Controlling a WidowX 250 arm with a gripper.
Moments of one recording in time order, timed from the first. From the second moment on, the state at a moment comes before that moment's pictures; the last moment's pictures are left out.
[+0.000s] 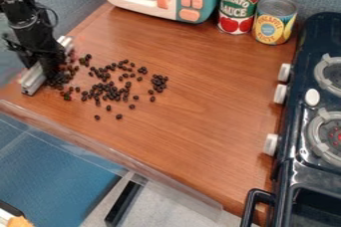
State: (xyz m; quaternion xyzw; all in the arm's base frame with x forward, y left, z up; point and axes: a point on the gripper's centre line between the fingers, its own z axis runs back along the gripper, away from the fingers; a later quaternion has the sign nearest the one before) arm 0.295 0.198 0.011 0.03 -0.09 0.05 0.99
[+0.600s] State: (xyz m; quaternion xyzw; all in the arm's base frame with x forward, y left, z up) arm 0.290 0.155 0.009 0.00 -0.09 0.05 1.00
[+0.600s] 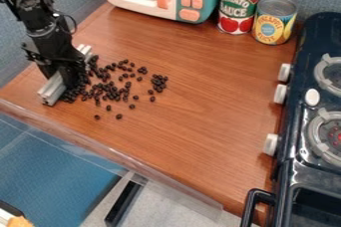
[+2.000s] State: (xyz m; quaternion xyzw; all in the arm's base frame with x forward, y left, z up) arm 0.268 0.078 0.007 -0.06 -0.07 0.09 0.99
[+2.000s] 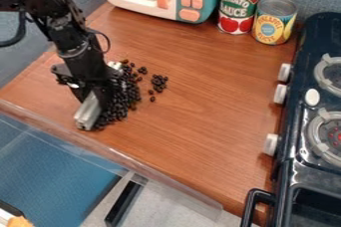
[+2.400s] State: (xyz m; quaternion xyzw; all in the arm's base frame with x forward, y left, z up) arm 0.264 0.059 0.007 -0.07 -0.07 0.11 0.99
